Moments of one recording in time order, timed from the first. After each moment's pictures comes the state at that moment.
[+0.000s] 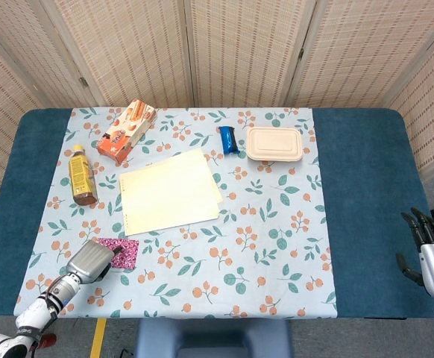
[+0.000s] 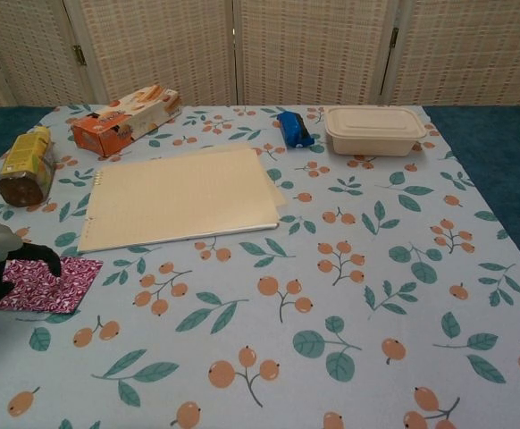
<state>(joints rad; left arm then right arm) -0.58 -1.23 0.08 -1.66 1.26 0.84 0.51 0.04 -1.10 0.07 -1.59 -1.48 1.51 -0.05</state>
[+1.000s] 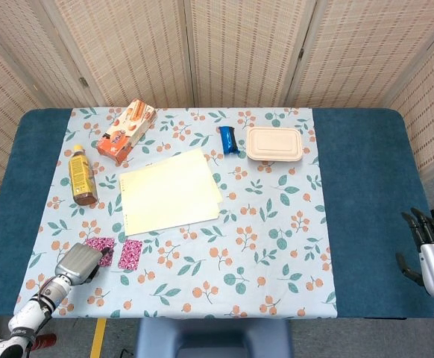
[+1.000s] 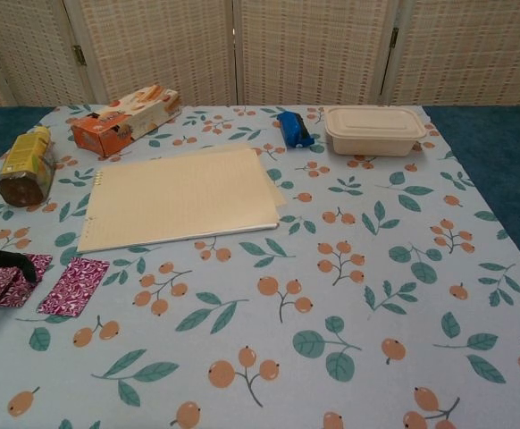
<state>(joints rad) -0.57 -1.22 0.12 -1.63 1.15 0.85 0.52 0.04 -1.10 0.07 -1.60 -1.48 1.51 -0.05</state>
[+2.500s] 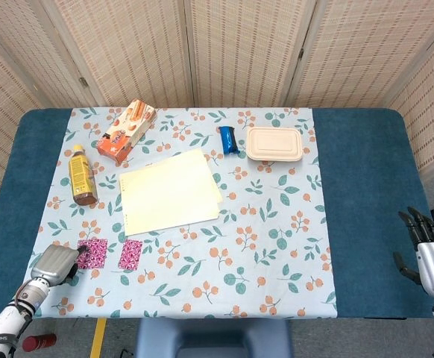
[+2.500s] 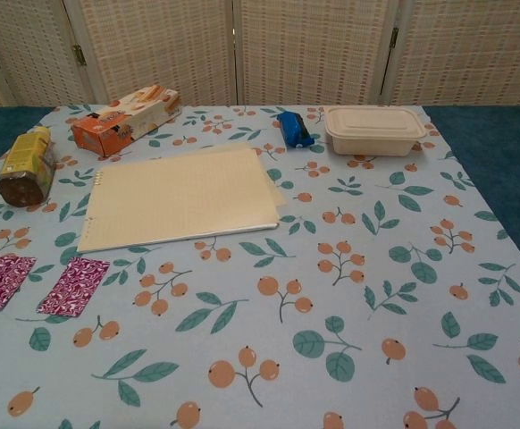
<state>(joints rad) -0.50 -1.18 0.11 -1.59 1.16 0.90 0.41 0.04 -1.10 0.07 -1.60 -1.48 1.50 -0.05</state>
